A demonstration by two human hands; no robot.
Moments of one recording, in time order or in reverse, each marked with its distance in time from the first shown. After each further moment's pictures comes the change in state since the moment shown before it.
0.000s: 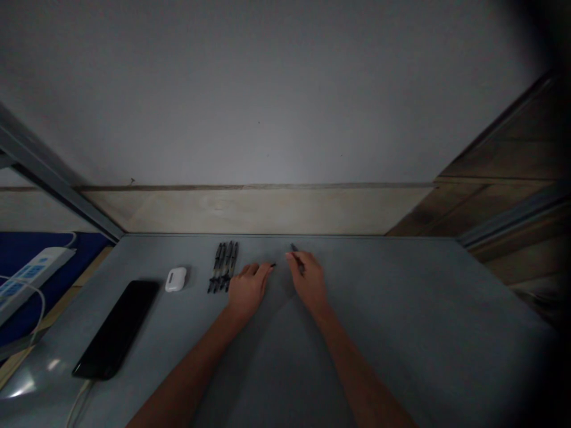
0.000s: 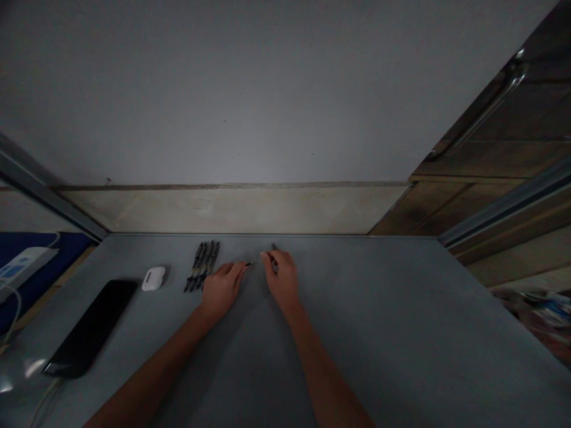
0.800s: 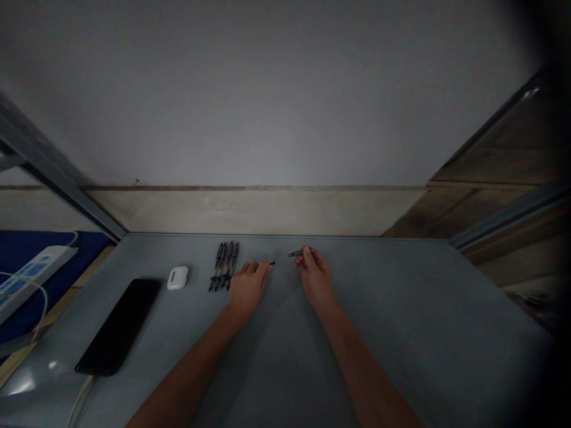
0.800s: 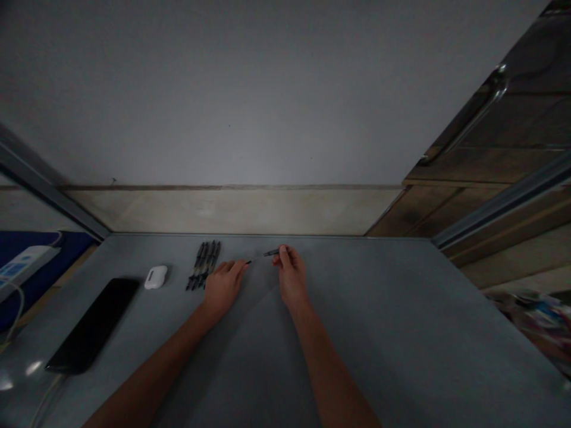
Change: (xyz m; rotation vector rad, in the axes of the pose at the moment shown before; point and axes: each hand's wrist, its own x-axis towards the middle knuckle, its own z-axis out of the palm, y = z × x) left_hand 0.001 0.001 0.001 0.028 0.019 -0.030; right_hand 0.004 0.018 0.009 0.813 0.163 0.316
